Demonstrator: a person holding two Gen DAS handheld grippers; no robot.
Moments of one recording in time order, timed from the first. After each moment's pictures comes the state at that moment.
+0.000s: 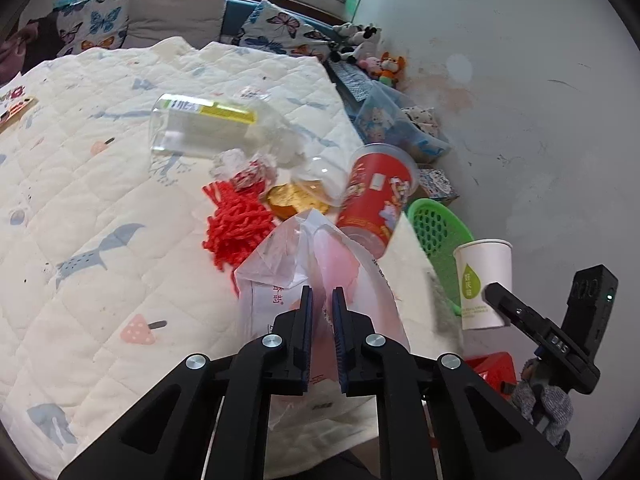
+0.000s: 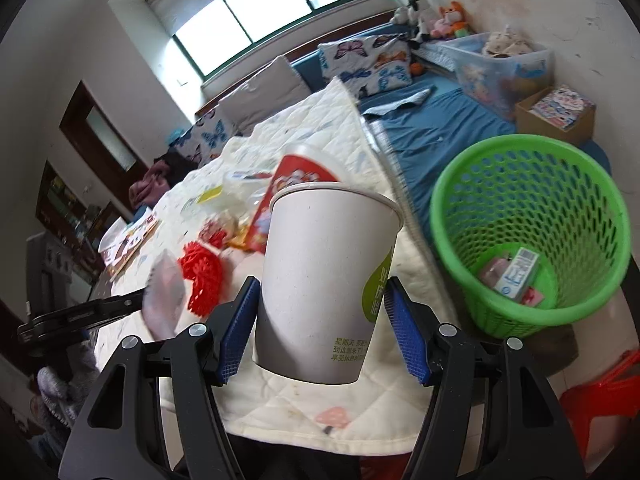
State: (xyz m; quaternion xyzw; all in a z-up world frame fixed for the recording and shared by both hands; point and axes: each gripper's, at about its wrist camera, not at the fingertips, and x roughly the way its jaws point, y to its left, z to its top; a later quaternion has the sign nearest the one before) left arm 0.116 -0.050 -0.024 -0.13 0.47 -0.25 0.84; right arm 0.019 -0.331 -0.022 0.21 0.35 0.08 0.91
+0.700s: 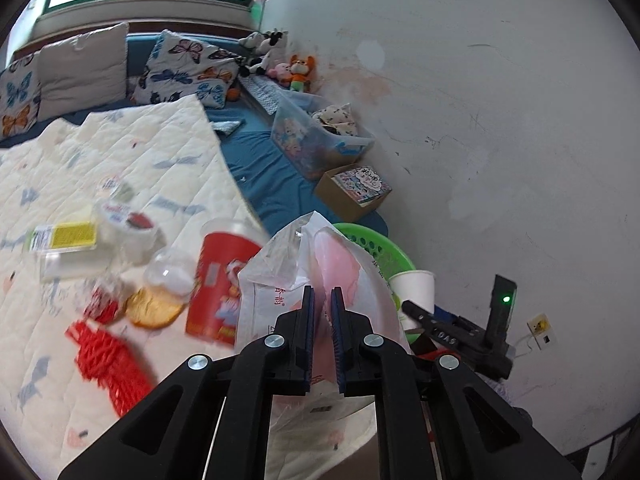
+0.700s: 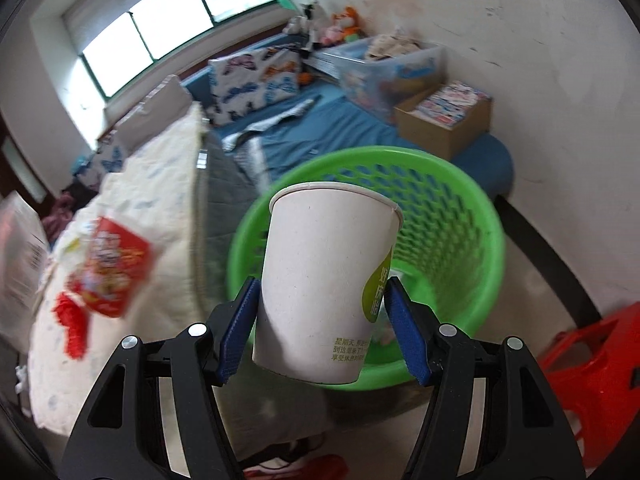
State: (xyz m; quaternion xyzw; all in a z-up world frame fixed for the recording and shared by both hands) left arm 0.150 -0.180 0.054 -0.06 0.42 -0.37 0.83; right arm 0.030 -0.462 -0.061 0.19 0.38 -0.11 0.90
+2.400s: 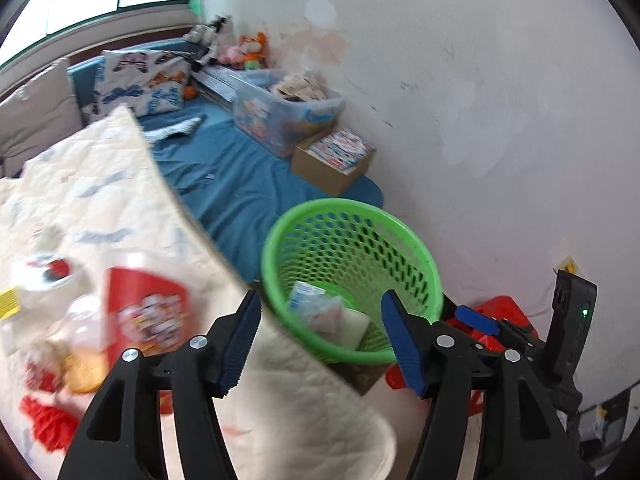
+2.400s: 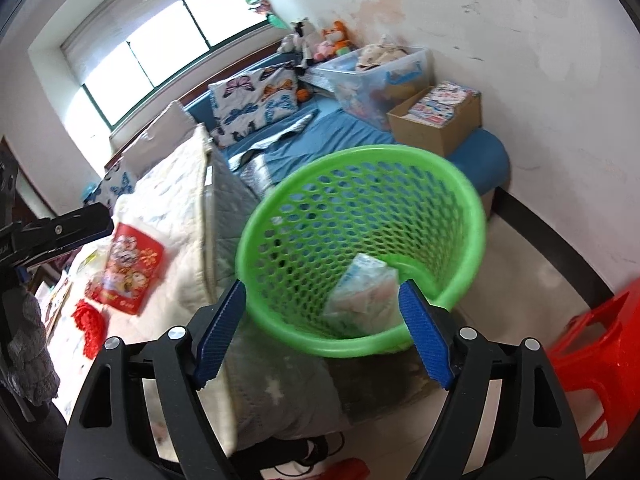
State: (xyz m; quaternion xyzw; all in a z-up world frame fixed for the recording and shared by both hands) left arm 0.158 -0.277 0.015 0.04 0.42 -0.39 0.82; right arm -0.012 -0.456 -0.053 0.23 0.33 -0.09 0.91
